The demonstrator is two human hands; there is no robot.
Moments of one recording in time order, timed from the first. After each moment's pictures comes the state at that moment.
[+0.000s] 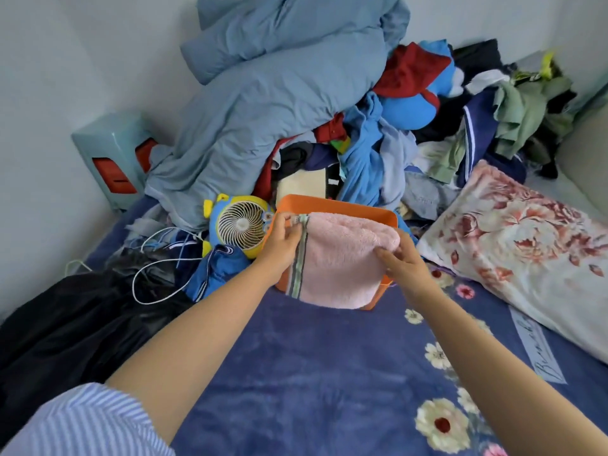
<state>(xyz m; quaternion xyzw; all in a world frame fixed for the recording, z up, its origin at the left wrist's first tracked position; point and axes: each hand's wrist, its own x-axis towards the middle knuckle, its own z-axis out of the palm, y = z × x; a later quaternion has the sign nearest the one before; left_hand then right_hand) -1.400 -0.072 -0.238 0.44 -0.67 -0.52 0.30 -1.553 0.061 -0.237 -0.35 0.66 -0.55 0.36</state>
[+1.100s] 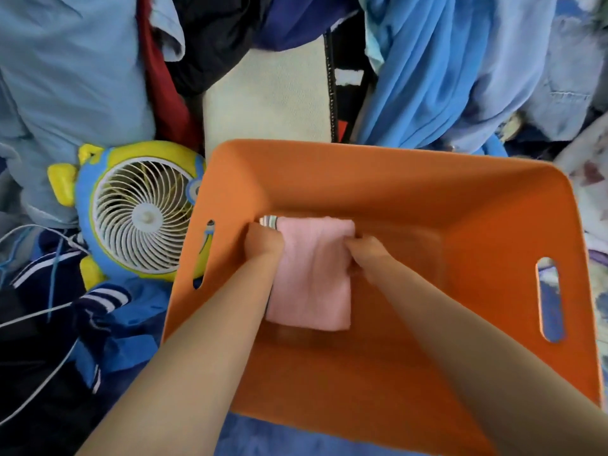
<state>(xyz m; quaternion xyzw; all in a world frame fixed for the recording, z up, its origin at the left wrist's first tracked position) -1.562 -0.364 -0.574 0.72 -0.59 -0.36 0.00 -1.672 -0.271 -0.580 -0.05 0.77 -0.34 0.53</state>
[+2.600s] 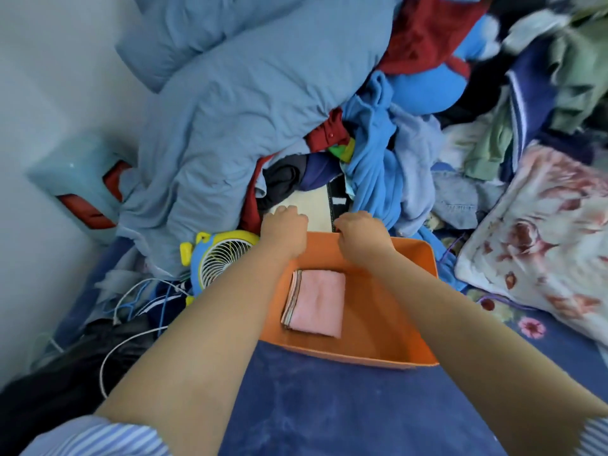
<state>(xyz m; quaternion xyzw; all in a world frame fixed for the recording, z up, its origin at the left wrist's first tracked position) -1.538 -0.288 -0.265 0.39 -0.91 0.07 -0.12 -1.645 -0.207 -0.286 -0.58 0.81 -0.09 0.09</state>
